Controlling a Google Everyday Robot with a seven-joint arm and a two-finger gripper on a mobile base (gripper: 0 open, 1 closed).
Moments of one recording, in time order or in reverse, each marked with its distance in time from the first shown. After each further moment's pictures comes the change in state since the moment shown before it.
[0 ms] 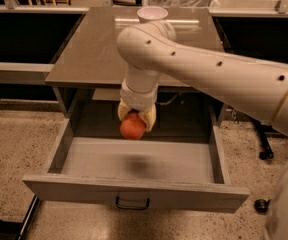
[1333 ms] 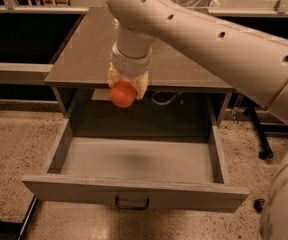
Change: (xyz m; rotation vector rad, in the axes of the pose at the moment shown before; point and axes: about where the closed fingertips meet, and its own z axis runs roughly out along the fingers) arm 0.031 -0.054 -0.086 0.118 0.137 -0.057
